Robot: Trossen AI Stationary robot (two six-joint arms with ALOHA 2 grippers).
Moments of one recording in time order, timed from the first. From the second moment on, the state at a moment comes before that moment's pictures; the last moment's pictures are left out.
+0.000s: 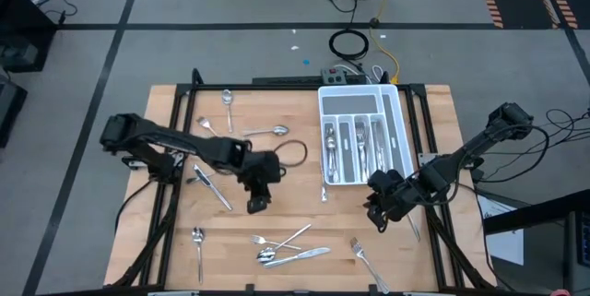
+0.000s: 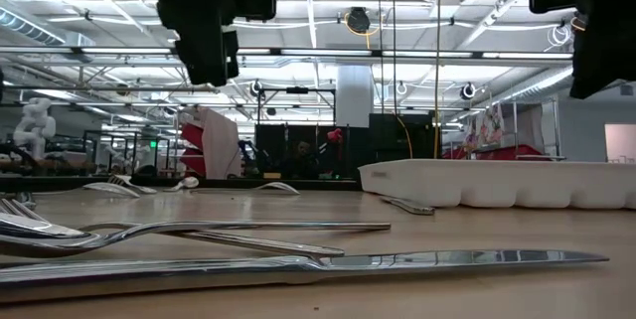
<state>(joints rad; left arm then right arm) -0.13 1.56 1.10 -0.62 0.34 -0.37 0.60 1.15 0.76 -0.66 0.29 1.22</state>
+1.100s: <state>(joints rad) -0.46 1.98 1.30 -0.44 0.05 -0.82 0.60 1.16 0.76 -0.68 0.32 1.21</state>
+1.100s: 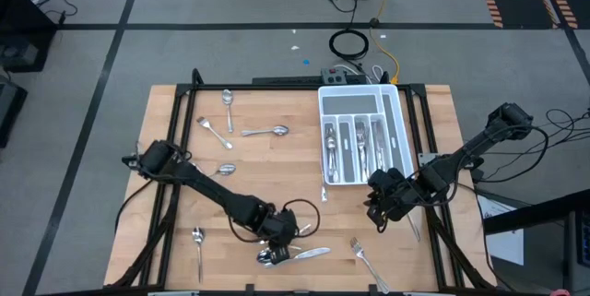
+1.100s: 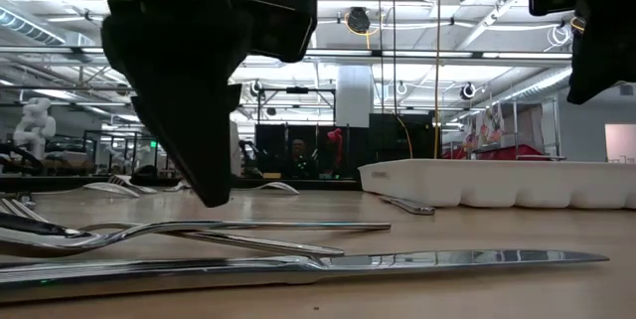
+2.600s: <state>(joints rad) -0.44 2.06 1.33 -0.39 0.07 -0.77 0.60 1.16 0.72 -0.68 0.34 1.25</state>
